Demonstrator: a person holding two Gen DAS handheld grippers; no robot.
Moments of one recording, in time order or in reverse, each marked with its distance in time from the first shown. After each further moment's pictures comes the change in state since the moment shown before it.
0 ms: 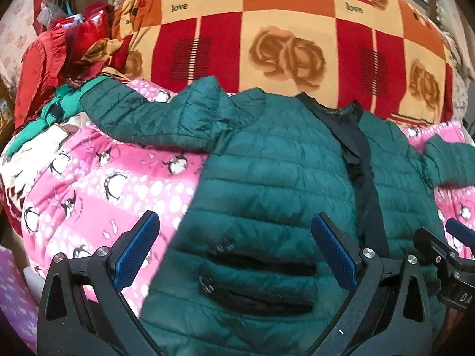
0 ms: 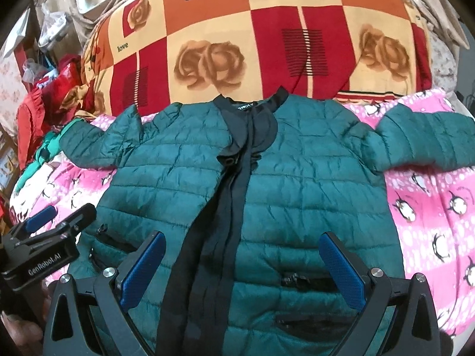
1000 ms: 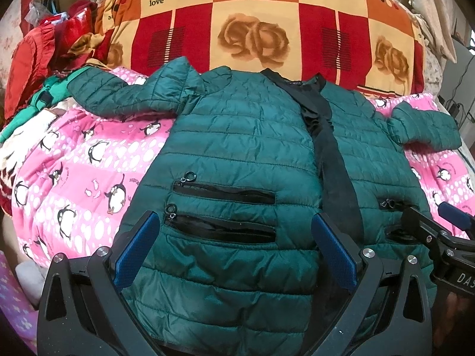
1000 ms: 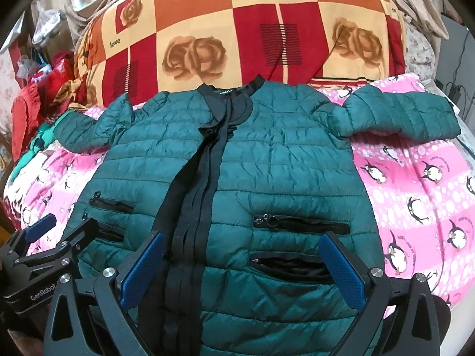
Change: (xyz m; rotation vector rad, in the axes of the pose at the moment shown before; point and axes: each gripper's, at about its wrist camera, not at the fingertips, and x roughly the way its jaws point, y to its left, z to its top) left arm -0.038 -0.031 -0.066 0.059 0.031 -0.096; right arm -0.039 -0.016 -0.057 0.039 0.007 -0.051
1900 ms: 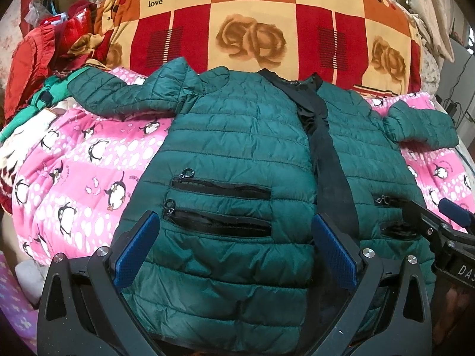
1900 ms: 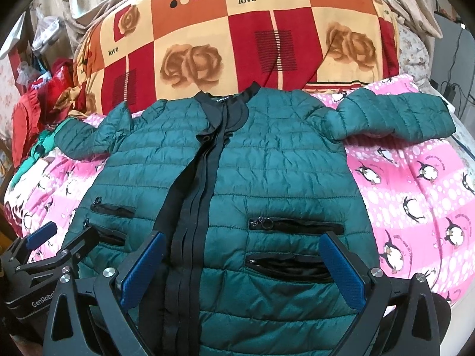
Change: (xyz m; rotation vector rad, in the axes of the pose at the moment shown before) left arm -0.006 0.000 -0.004 0.004 -0.001 -0.009; right arm -0.009 -0.004 -0.003 0.009 -0.056 -0.017
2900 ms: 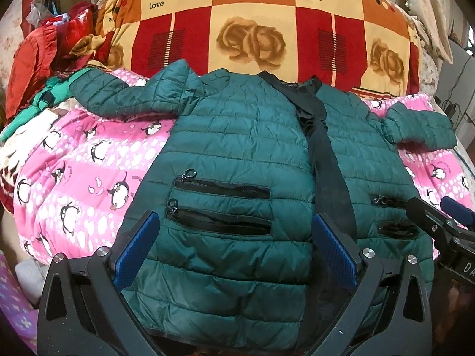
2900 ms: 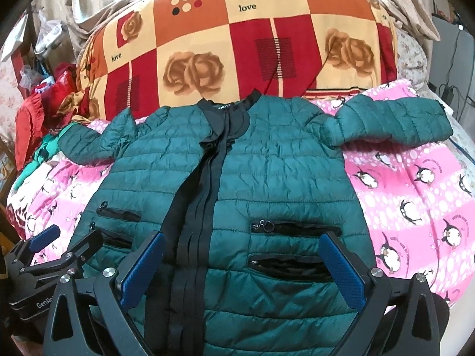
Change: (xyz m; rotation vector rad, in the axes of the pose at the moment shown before) left arm -0.011 0.000 -0.003 -0.005 -0.008 -0.005; right arm -0.012 0.001 -0.001 0.003 -0.055 0.000
